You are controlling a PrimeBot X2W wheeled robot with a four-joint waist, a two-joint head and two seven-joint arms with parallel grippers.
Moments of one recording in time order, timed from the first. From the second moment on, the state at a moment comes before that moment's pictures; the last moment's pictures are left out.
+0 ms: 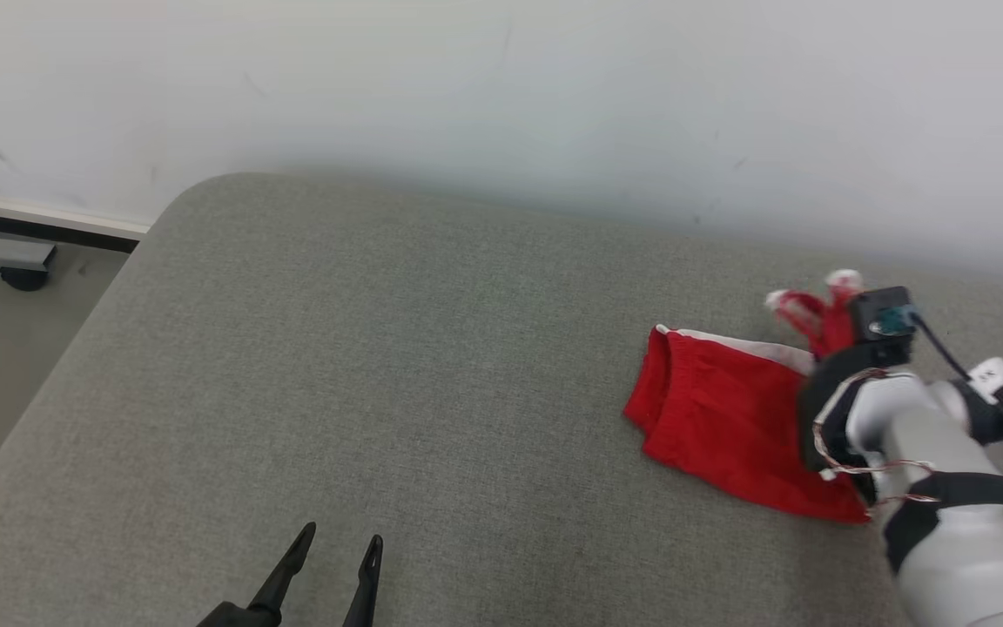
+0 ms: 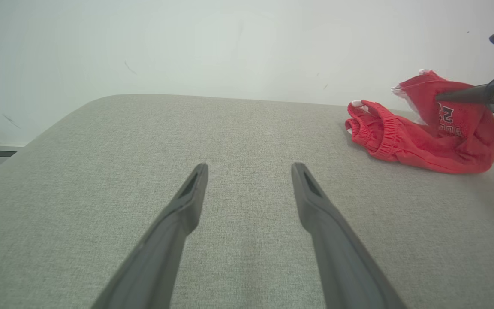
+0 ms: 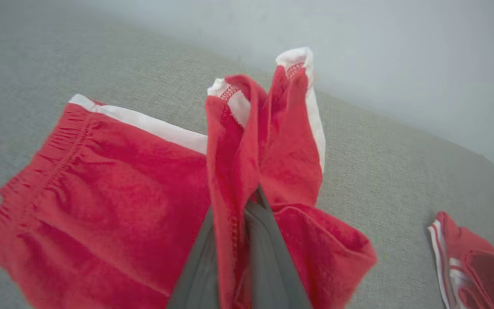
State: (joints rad) left arm -0.02 0.33 -0.46 0.10 -0.43 0.05 -0.20; right arm -0.77 -0.21 -0.04 1.10 -0.11 0.13 0.19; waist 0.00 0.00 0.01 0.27
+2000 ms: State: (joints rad) left arm -0.03 0.33 -0.49 0.14 -0.47 0.07 -0.22; right arm -0.58 -0.05 0.37 0.94 0.31 0.13 0.02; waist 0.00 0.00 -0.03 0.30
